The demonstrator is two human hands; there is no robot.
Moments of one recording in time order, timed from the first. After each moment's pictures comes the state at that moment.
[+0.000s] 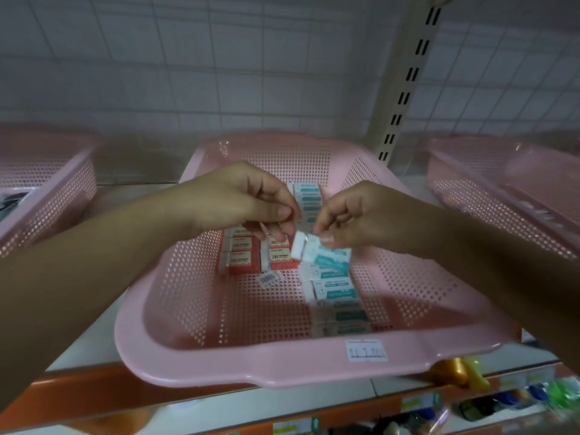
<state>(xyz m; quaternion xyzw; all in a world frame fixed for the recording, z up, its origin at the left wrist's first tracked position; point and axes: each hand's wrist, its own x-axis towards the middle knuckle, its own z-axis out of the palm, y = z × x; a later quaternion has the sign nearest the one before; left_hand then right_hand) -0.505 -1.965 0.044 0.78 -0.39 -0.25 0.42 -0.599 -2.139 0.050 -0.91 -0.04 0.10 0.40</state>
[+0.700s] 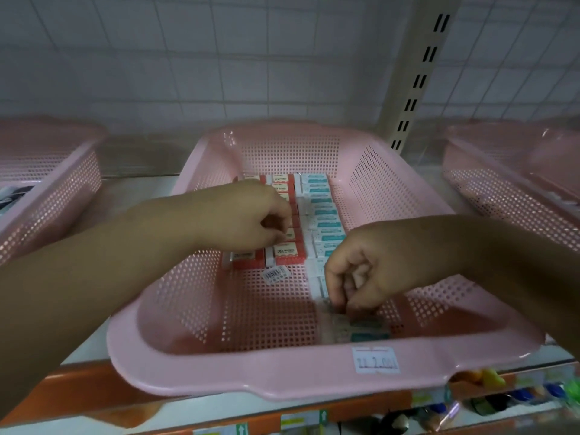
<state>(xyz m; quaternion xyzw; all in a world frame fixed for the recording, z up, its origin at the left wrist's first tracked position) -0.501 -1.972 0.030 0.87 -0.48 -0.09 0.05 -0.604 -2.133 0.042 -0.90 -0.12 0.33 0.26</state>
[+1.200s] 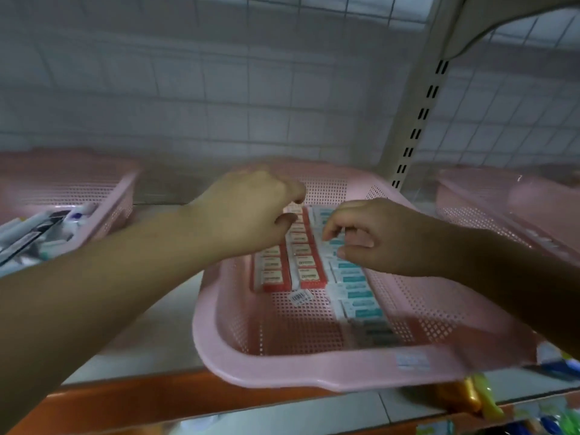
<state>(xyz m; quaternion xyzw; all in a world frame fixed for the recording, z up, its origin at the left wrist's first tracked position) -0.504 -1.944 0.061 0.86 -0.48 0.15 0.03 -0.597 -2.115 0.066 -0.98 -0.13 0.02 0.12</state>
